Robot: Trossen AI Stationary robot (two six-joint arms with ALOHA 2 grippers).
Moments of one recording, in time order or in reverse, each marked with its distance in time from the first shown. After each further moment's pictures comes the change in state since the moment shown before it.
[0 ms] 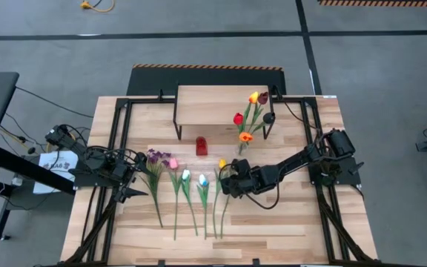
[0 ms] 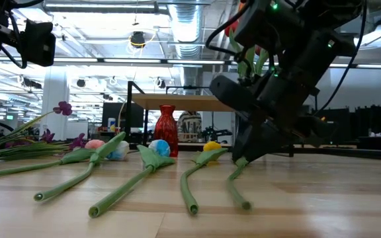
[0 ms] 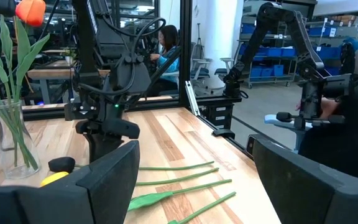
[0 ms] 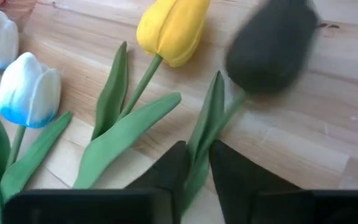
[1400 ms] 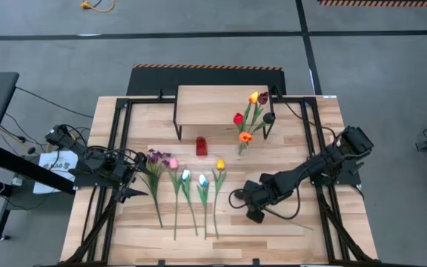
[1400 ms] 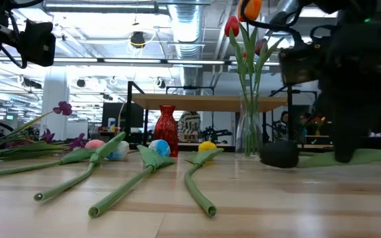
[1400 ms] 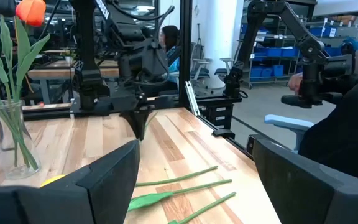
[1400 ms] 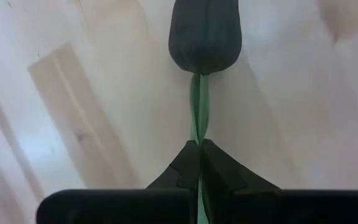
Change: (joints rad) left arm 0.000 0.000 0.000 0.000 0.000 0.000; right arm 0.148 -0.203 -0.001 -0.311 -0.387 -0.544
